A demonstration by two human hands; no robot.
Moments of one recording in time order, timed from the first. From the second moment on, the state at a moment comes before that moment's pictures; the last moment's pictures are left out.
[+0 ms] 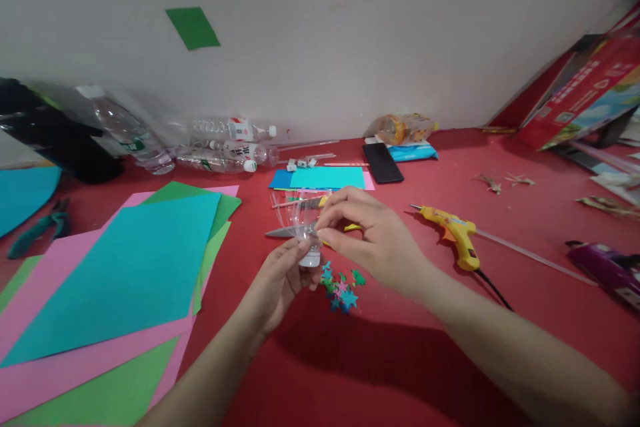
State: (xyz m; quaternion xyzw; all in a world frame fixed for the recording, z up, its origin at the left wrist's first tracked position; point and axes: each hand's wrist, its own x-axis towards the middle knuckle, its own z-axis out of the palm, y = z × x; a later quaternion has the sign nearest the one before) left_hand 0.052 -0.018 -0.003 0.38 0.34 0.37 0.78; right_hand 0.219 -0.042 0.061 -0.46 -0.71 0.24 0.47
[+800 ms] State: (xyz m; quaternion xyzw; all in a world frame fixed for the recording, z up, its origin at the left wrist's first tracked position) left_hand 0.056 -0.019 -0.003 0.40 0.34 0.39 0.76; right_hand 0.205 -0.044 0.040 -0.49 -0.76 0.13 0.40
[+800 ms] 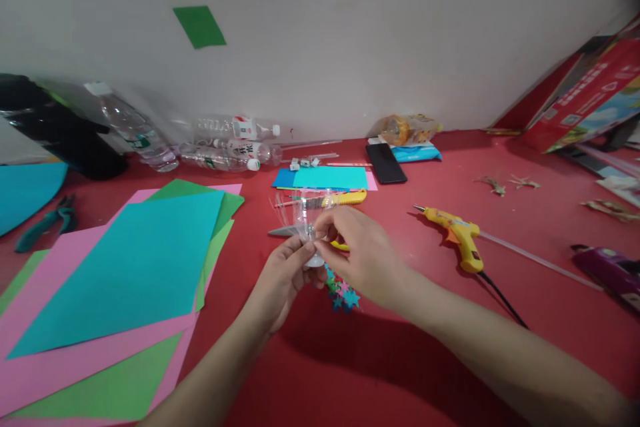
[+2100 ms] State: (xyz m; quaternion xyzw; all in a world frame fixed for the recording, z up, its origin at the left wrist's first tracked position) left_hand 0.051 -0.016 -0.002 0.38 0.28 0.40 0.79; right_hand 0.204 -0.043 0.028 -0.44 -0.78 0.02 0.44
